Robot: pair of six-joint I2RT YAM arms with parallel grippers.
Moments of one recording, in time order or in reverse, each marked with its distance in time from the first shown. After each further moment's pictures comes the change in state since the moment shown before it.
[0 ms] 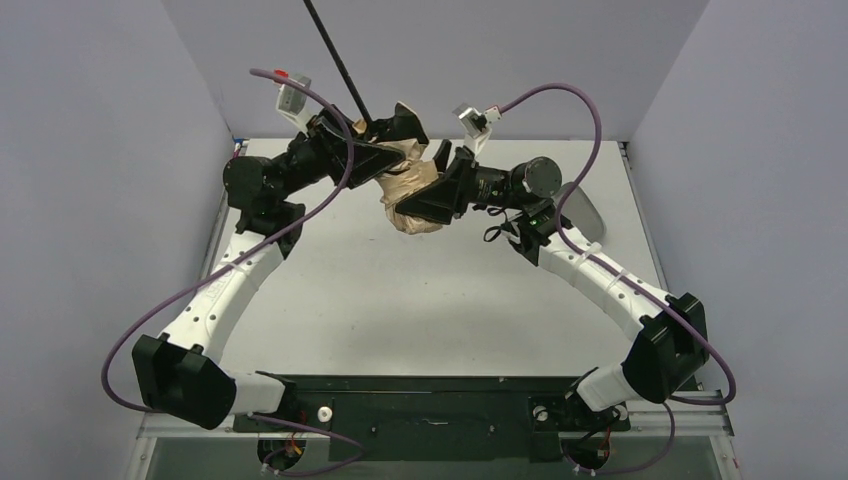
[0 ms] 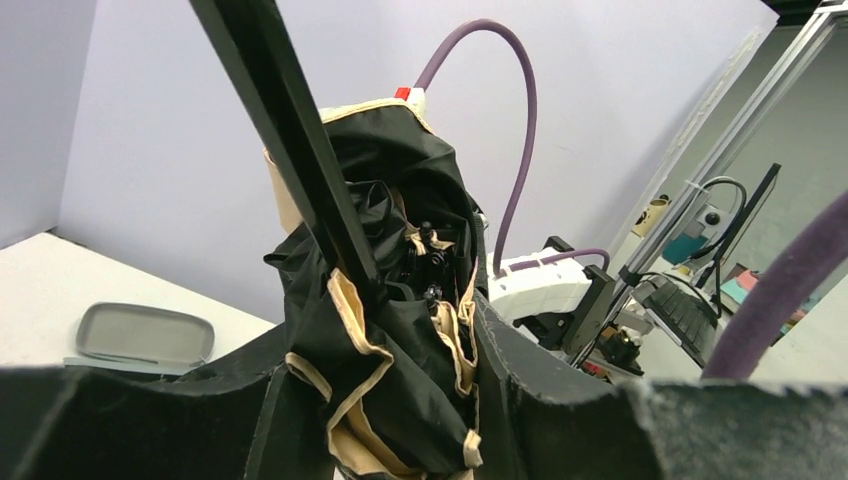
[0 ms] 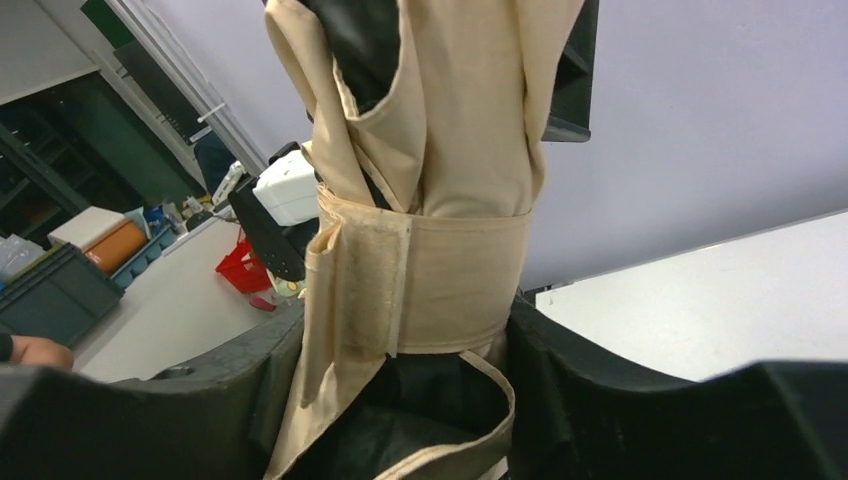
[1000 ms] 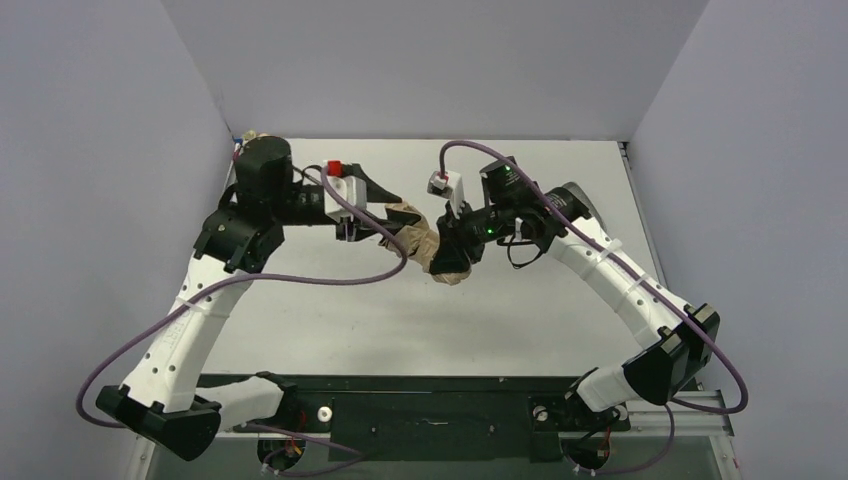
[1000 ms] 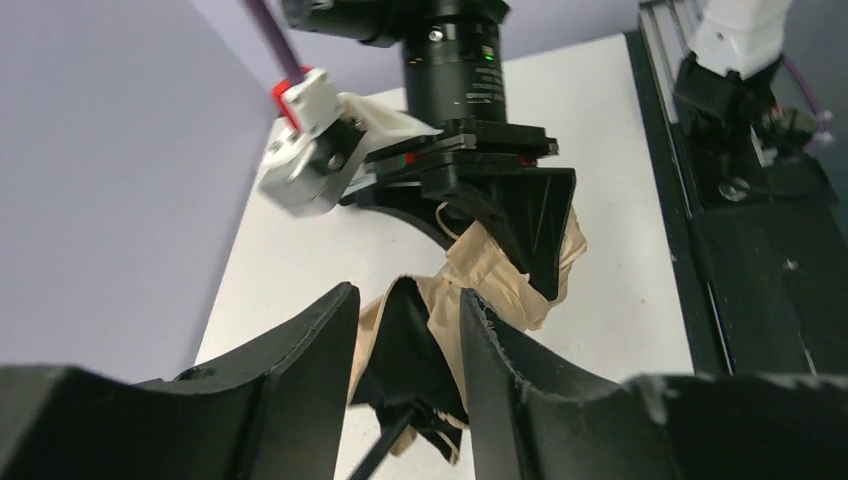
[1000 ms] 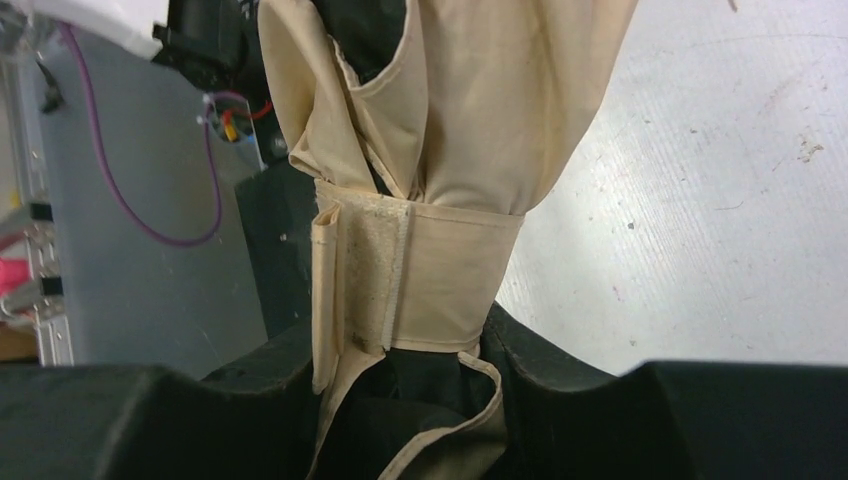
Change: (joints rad) left arm -0.042 -0.150 0.218 -1.337 0.130 1.659; right arm -0.013 -0.007 0.229 -1.564 0.206 -1.110
